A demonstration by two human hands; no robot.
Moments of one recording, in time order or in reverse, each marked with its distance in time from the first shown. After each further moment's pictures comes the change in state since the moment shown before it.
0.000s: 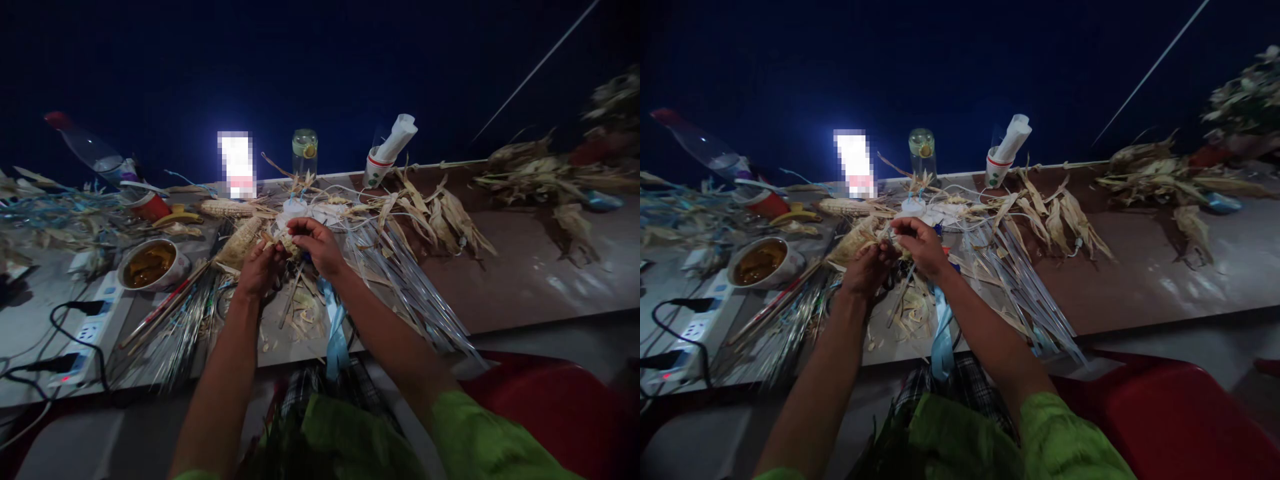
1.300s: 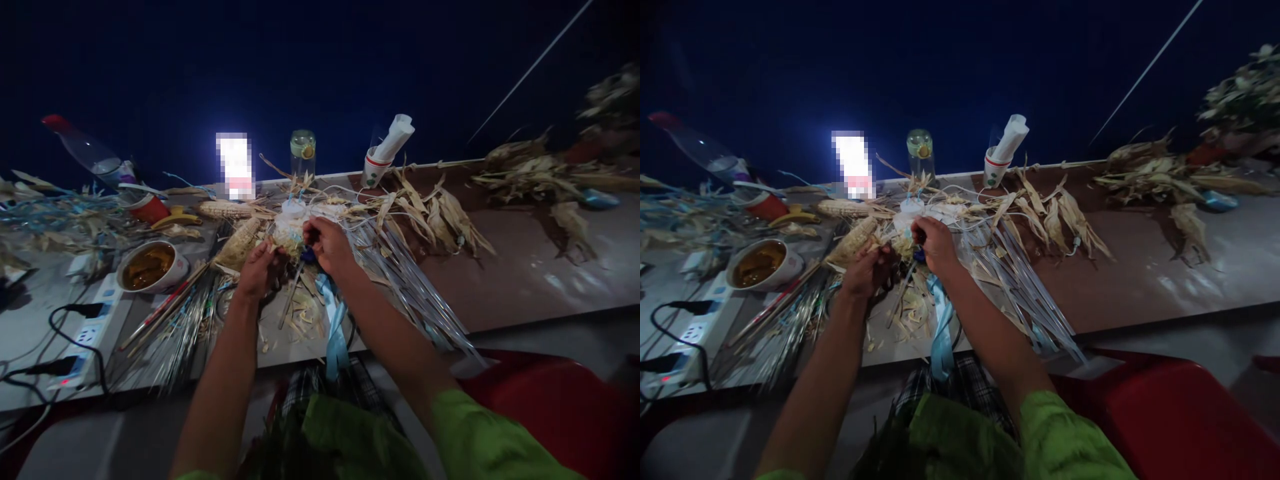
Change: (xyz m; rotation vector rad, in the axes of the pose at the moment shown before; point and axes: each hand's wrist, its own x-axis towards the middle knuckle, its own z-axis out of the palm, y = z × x) left_hand 0.001 -0.004 -0.002 -0.015 0.024 -0.004; right_hand 0.012 0.001 -0.010 0.330 0.252 0.183
